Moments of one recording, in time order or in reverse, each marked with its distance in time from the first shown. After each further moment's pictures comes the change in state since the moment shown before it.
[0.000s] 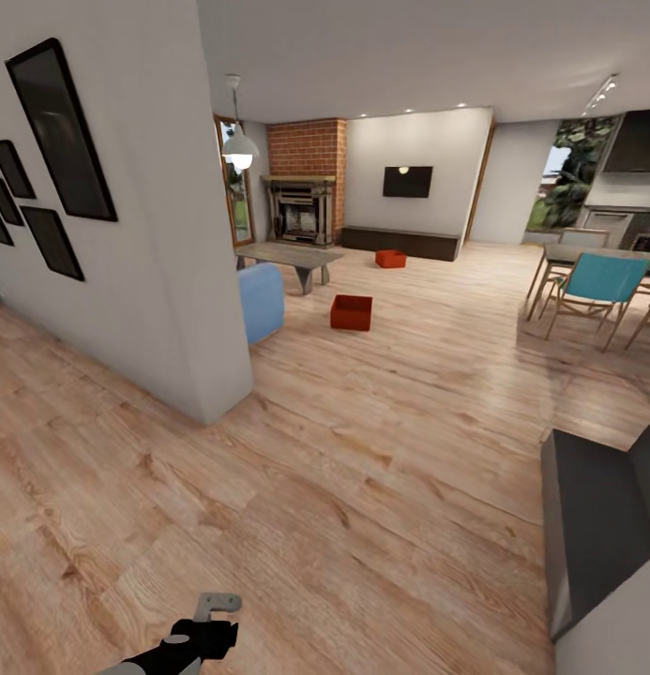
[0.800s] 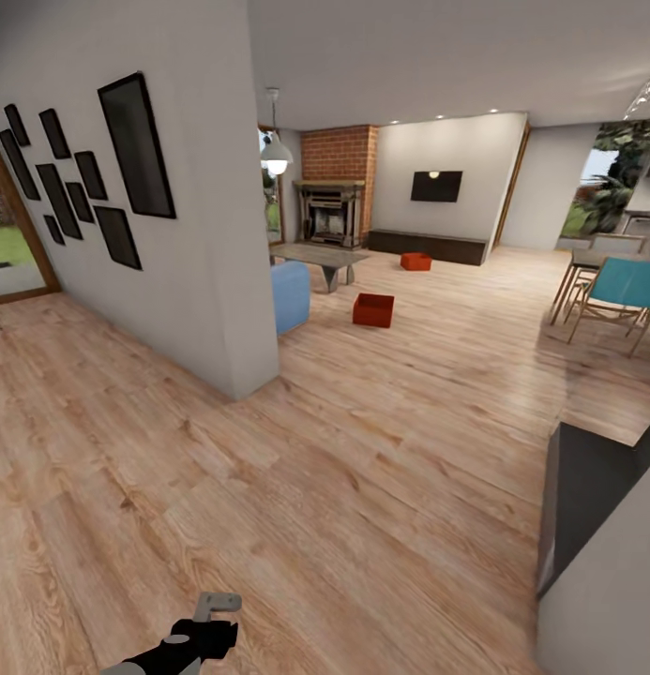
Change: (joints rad) left arm 0.000 0.000 0.000 0.000 0.000 0.000 0.000; right arm 0.000 0.003 -0.001 0.000 -0.002 0.000 0.000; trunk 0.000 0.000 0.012
